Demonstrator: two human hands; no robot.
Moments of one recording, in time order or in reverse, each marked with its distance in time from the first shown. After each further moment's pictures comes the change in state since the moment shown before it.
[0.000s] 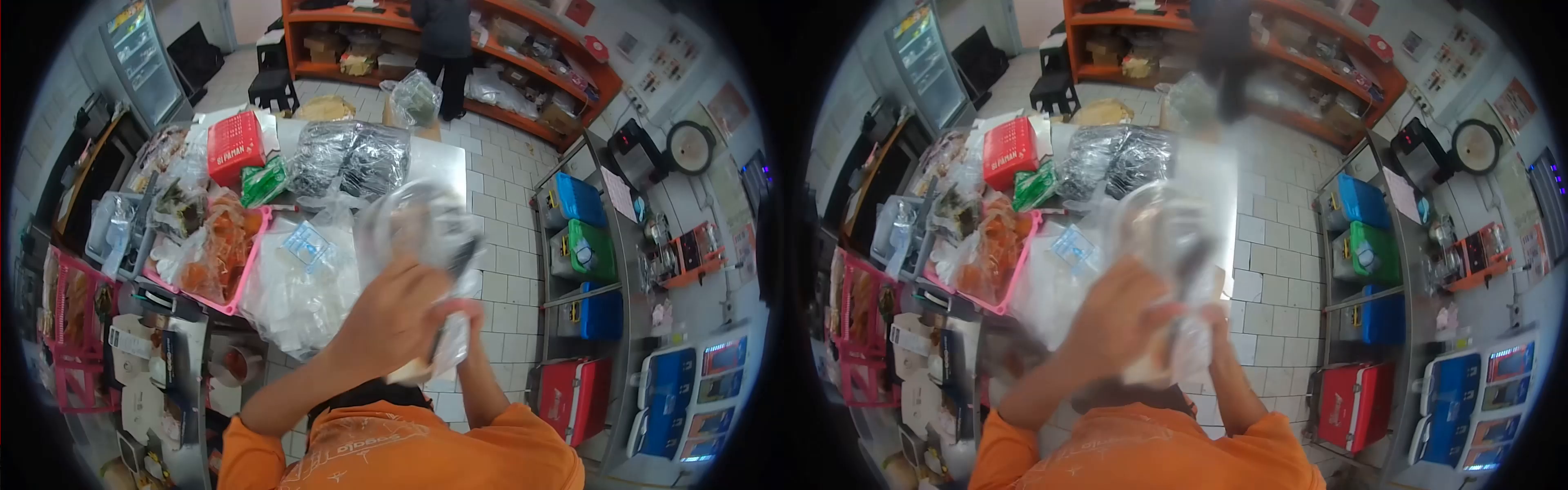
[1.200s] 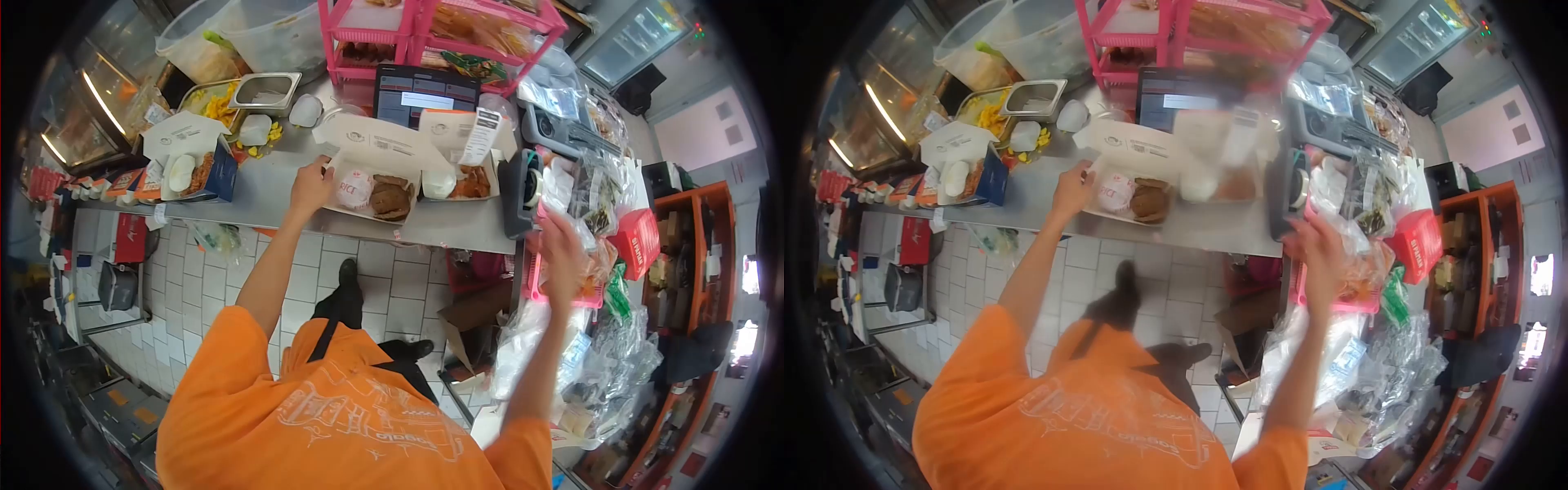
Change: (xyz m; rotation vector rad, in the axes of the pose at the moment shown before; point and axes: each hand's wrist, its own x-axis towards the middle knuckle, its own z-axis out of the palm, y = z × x) left_hand -0.665 0.005 -0.330 0.943 1.161 -1.548; right_hand 0.295 0.387 0.238 -1.069 -0.463 0.431
